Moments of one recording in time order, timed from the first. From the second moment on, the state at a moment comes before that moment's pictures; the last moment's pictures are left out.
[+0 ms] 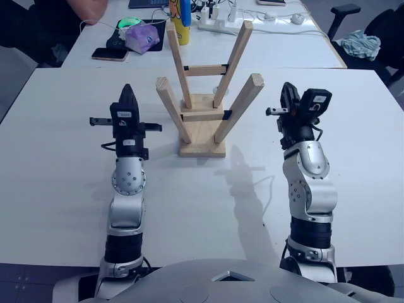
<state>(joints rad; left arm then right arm) -0.05 0.01 -0.06 -0.34 0.19 0.04 0.09 -0.17 -0.08 -0.04 -0.34 0.25 0.36 0.12</state>
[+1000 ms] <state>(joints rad) -0.06 0.35 -0.20 -0.04 0.07 0.21 -0.50 -0.60 -0.21 -0.01 0.63 0.26 0.12 0.71</state>
